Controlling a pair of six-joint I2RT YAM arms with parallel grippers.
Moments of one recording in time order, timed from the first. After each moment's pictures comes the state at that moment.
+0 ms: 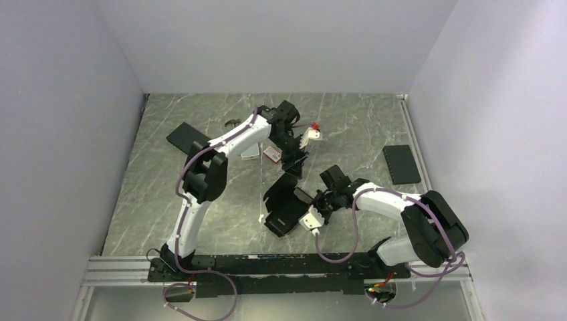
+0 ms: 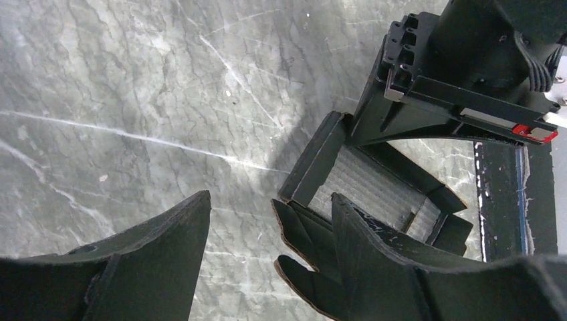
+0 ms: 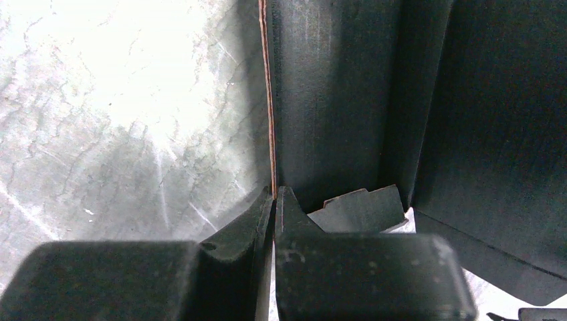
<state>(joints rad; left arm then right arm) -0.67 2.24 2.00 -1.01 0.83 0.77 0.60 1.38 0.57 -0.37 -0.59 -1.80</state>
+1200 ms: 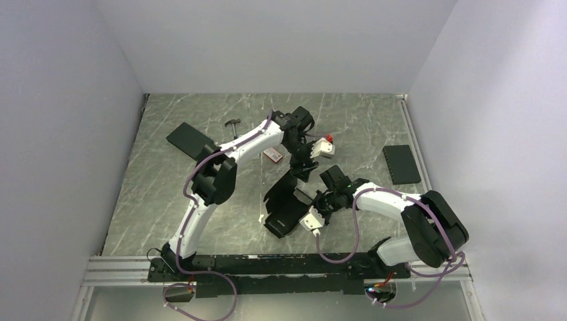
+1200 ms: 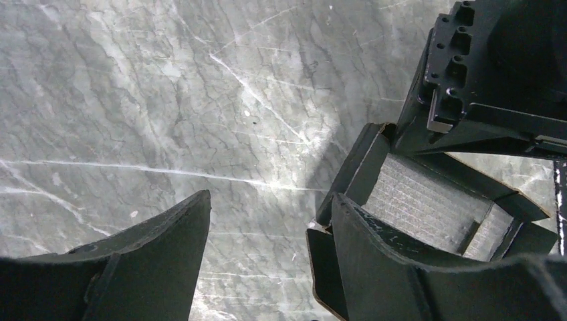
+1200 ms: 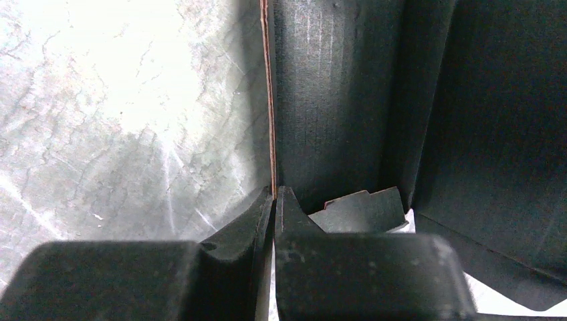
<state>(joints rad) -0.76 2.30 2.08 -1.01 0.69 0.87 0.60 1.38 0.57 -0.38 -0.61 -1.80</state>
